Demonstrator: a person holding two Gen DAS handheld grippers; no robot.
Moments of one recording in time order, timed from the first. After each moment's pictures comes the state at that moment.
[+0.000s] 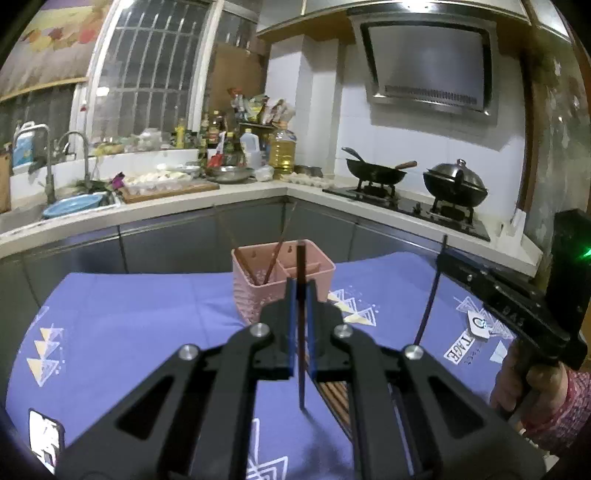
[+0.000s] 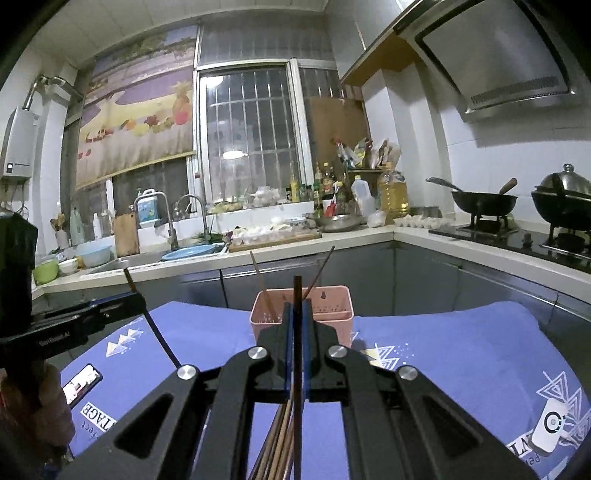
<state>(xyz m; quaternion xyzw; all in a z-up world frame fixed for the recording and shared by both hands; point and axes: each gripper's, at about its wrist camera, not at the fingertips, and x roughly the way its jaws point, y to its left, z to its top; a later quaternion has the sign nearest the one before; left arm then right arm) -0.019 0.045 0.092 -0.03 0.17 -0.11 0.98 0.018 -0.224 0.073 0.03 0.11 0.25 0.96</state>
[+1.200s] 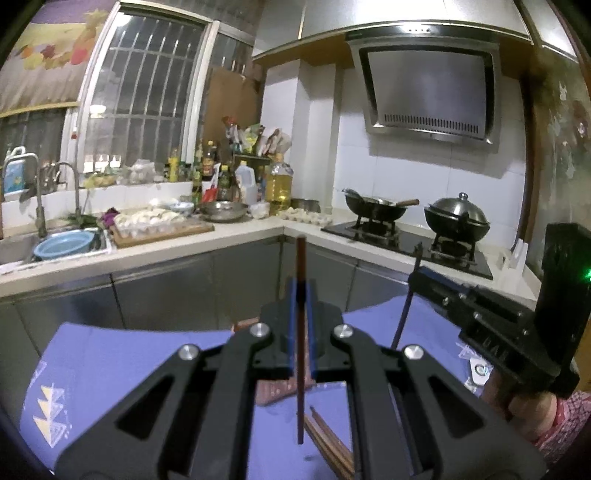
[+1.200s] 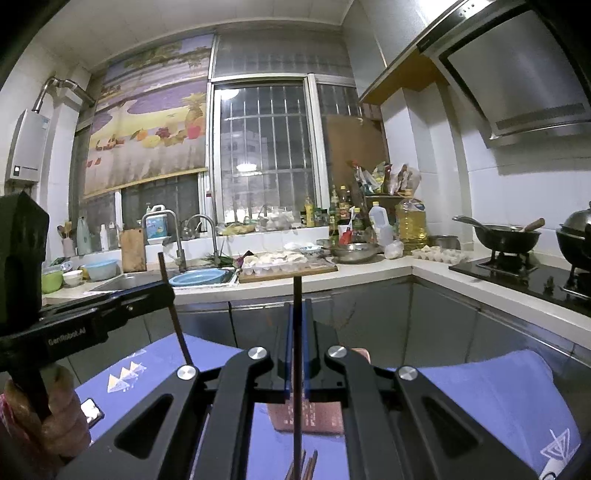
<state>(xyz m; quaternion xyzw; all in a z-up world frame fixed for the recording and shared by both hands) 0.044 0.041 0.169 -0.03 0.13 -0.12 0.98 0.078 -0.183 0.142 0.02 0.08 0.28 0.96</state>
